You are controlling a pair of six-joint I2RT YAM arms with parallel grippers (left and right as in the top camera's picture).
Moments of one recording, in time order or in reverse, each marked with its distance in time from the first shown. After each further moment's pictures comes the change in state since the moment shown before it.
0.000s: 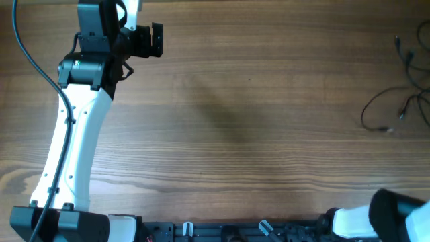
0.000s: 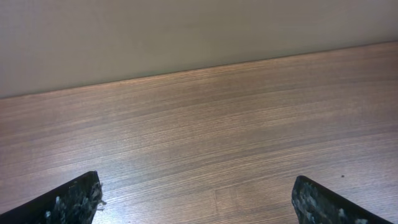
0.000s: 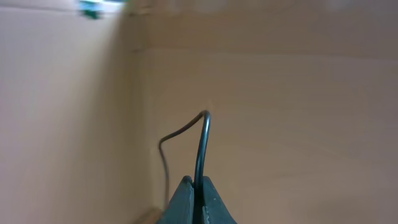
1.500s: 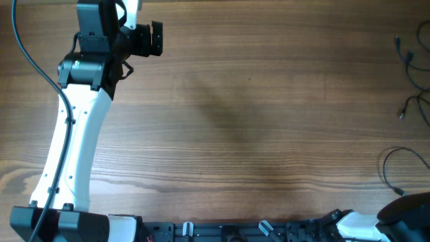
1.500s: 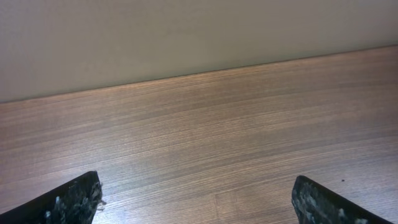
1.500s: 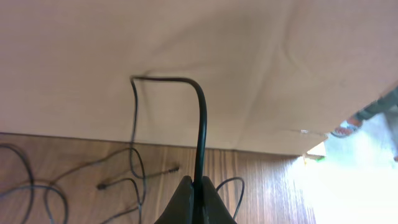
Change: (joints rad) left arm 0.000 0.000 0.000 0.016 0.000 0.000; right arm -0.638 -0.039 -1.022 0.257 -0.155 0.350
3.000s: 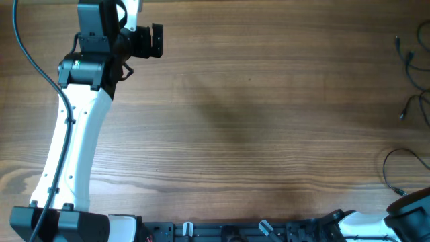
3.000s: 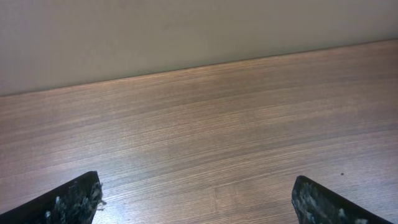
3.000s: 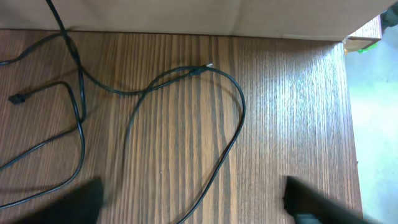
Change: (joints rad) left arm 0.000 0.000 0.000 -0.024 0.000 0.000; right arm -0.083 0.063 -0.365 0.095 -0.145 0.089
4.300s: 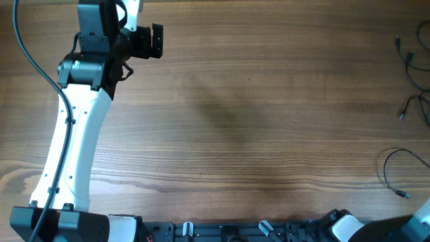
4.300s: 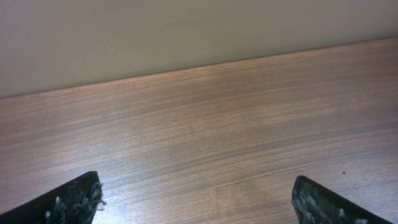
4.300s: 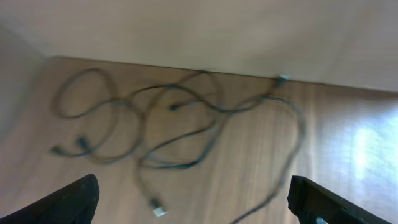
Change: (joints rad) left arm 0.000 0.000 0.000 -0.001 0.000 0.011; right arm 0.184 -0.308 0.000 0.000 -0.138 0.036
